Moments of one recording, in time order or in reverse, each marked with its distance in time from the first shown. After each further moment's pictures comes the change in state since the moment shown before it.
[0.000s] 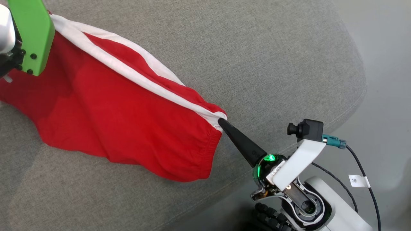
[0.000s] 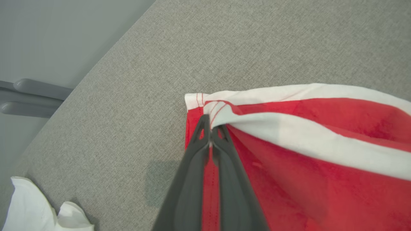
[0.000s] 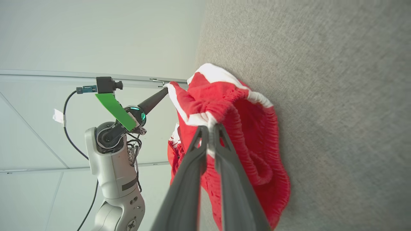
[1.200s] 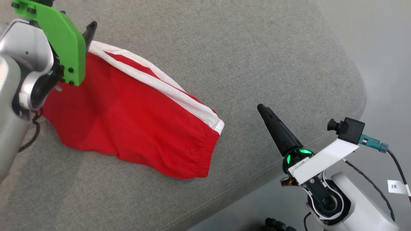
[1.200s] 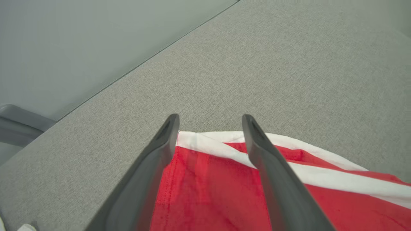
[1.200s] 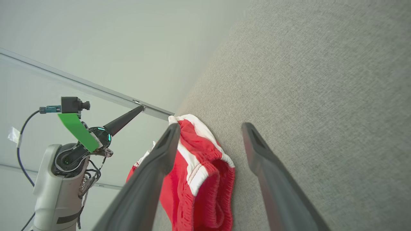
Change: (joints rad) left arm 0.132 -0.138 0.070 0.102 -0.032 0.012 -0.329; right arm 0.003 -0.103 -0.077 0.067 -0.233 0.003 -0.174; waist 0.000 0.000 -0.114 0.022
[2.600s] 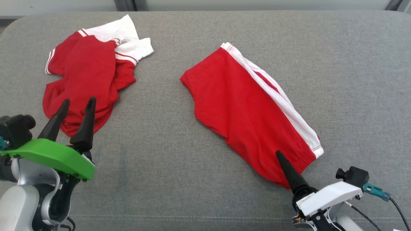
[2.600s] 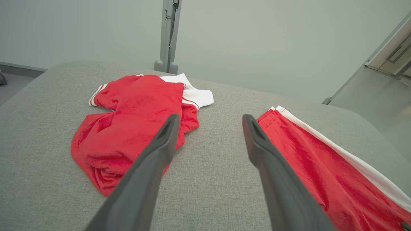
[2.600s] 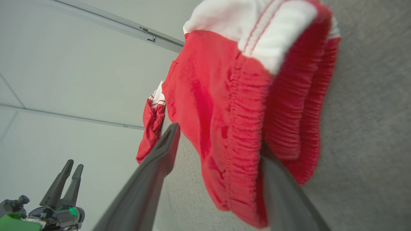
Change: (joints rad) left arm 0.806 -0.129 0.429 -0.334 -0.073 0.079 -0.542; right arm 0.207 0.007 -0.023 0.112 0.043 -0.093 -0.071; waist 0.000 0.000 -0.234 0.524
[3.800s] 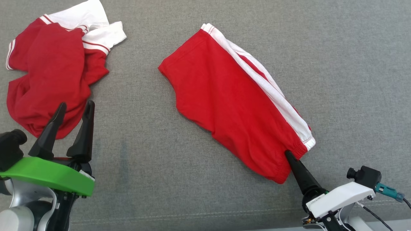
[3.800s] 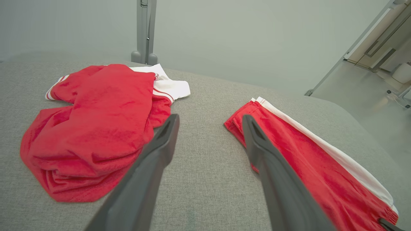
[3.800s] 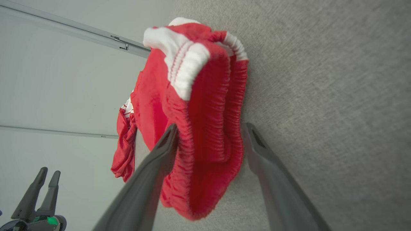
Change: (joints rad) left arm 0.143 -0.050 0.113 -0.228 0.069 0.000 0.036; right arm 0.037 -0.058 -0.017 -0.079 -0.011 -0.027 0.000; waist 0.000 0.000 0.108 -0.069
